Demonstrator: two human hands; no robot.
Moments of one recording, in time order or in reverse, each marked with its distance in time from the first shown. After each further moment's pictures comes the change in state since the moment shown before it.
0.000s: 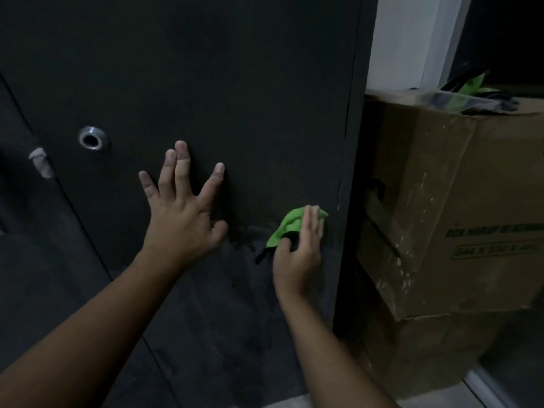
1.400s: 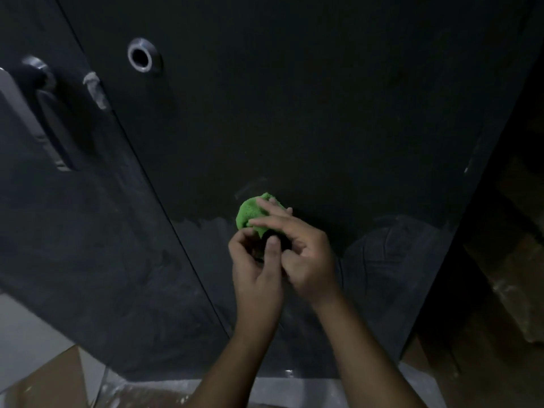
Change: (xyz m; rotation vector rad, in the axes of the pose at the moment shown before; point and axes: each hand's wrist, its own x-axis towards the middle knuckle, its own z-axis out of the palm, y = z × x) left_hand -0.118 0.057 0.072 -1.218 0.242 -0.843; right_hand -0.055 -0.010 0.036 0.623 -0.935 -0.080
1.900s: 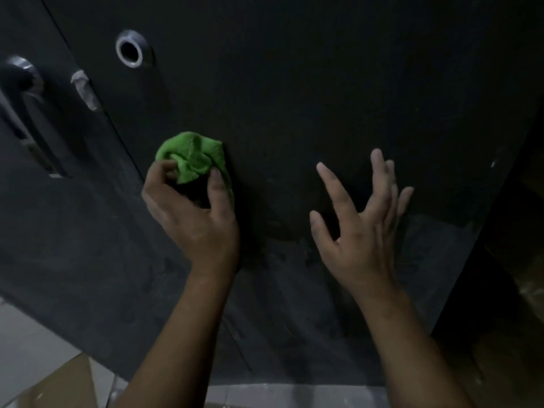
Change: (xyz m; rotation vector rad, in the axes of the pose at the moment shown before) left_hand 0.098 0.030 -0.026 0.376 0.536 0.650; right_hand 0.006 0.002 -0.047 -1.021 0.384 -0.136
